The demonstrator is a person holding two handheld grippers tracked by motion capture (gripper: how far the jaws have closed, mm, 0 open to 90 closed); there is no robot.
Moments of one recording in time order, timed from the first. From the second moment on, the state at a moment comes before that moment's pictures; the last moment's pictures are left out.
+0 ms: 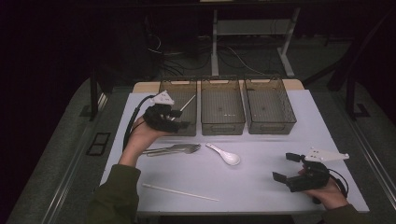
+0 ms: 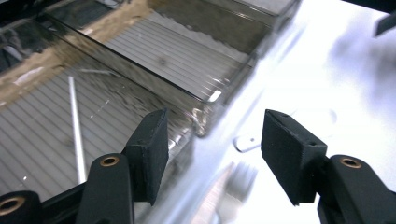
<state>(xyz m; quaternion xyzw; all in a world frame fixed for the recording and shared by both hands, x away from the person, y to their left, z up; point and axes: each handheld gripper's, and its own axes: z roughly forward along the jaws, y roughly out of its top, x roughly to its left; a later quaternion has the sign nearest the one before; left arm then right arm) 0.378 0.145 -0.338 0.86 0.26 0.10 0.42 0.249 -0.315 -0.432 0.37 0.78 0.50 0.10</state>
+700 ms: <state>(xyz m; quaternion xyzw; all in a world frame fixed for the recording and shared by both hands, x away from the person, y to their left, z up) 0.306 0.155 -0.388 0.88 0.21 0.07 0.43 0.257 -0.305 -0.434 0.36 0.78 0.51 0.10</state>
